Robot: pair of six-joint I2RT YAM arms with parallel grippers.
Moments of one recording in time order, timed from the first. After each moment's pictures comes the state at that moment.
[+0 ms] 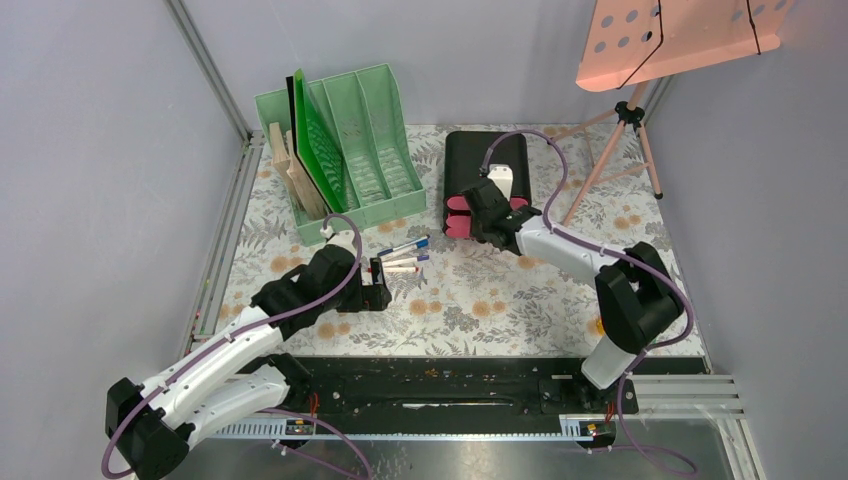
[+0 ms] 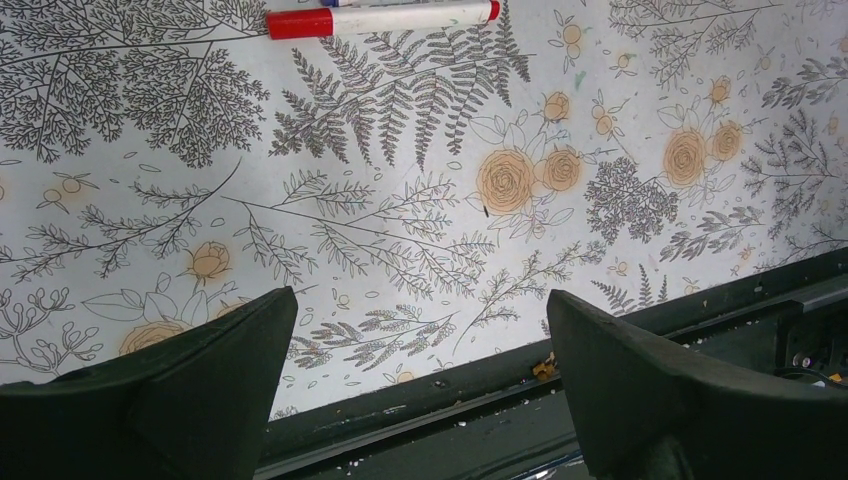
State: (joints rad) left arm -0.70 0.85 0.66 -0.65 -0.11 -0.64; right arm 0.63 1.69 1.15 -0.34 0.46 0.53
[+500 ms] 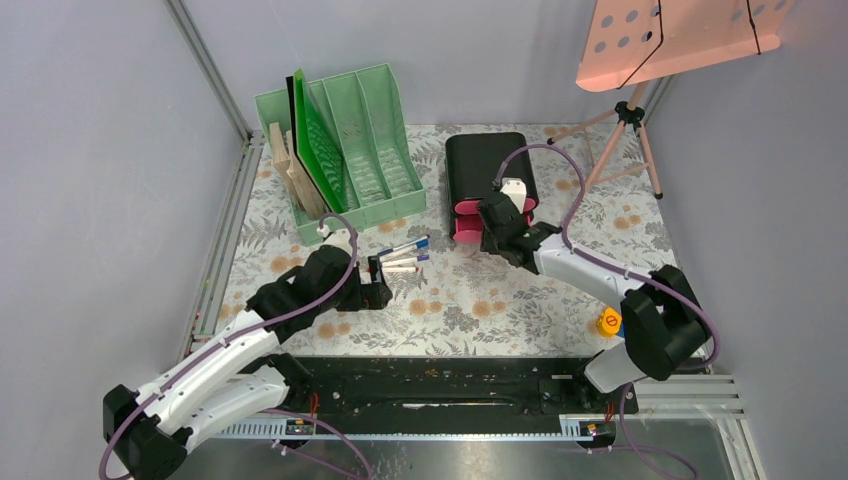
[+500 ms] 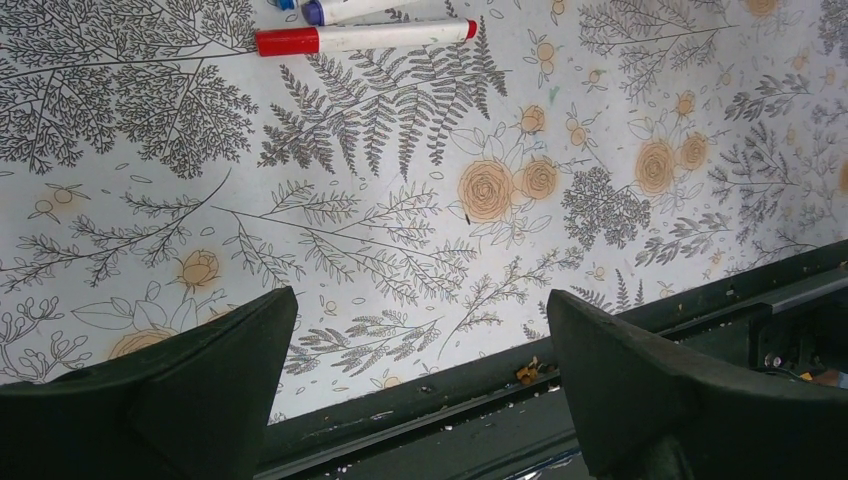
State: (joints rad) left arm -0.70 0.82 0.66 -0.63 -0.10 -0.65; right arm 0.63 1.52 0.98 -0.34 0.43 0.55
